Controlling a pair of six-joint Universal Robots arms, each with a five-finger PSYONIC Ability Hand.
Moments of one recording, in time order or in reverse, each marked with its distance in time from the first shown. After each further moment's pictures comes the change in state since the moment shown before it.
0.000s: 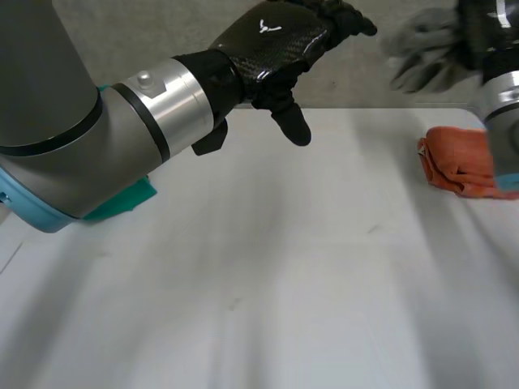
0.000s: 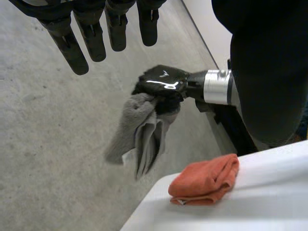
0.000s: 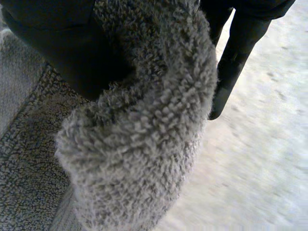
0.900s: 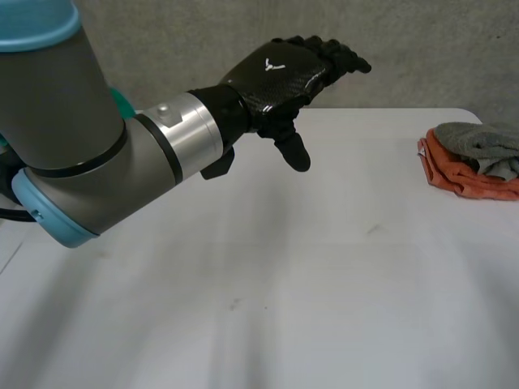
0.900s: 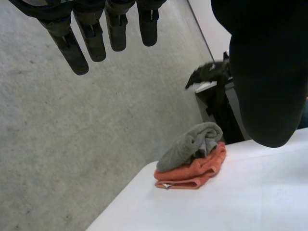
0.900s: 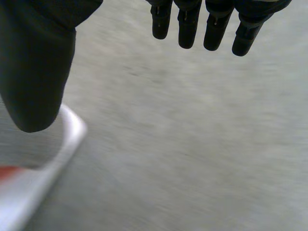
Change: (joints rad) left arm -0.006 -0.038 -0.053 0.018 -0.004 -0.009; right arm -0.514 0.089 -0.159 0.485 -0.176 -0.094; left_hand 0.000 0.000 0.000 0.000 0.000; right_hand -0.801 -0.943 -0.967 -0.992 -0.890
